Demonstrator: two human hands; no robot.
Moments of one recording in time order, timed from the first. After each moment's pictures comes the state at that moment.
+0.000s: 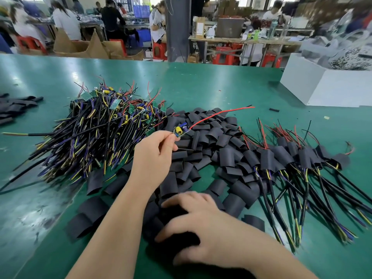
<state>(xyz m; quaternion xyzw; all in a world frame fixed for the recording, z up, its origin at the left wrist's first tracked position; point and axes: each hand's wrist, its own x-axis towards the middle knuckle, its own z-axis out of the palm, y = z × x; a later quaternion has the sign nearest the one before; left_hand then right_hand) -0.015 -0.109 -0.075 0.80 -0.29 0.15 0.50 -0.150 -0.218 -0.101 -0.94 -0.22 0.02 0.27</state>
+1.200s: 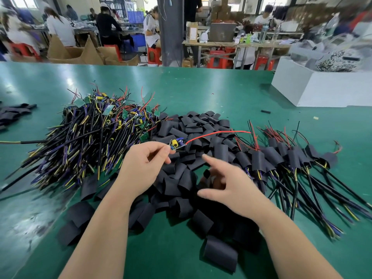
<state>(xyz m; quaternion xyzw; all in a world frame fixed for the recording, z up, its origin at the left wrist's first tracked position) -0.012 -0.096 -0.078 0.79 -0.31 0.04 0.53 -0.135 -0.284 -0.099 -0.90 0.07 -0.11 0.41</state>
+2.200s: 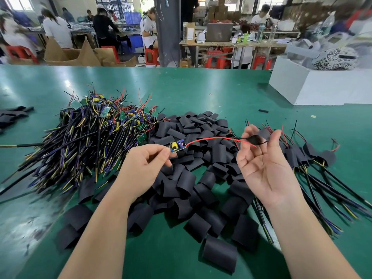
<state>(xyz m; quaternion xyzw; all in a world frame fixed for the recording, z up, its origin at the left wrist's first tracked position) -0.011 -0.099 -0.081 0.75 -0.31 -0.02 0.58 -0.141 -0.301 -0.062 -0.26 0.04 -0.26 0.93</state>
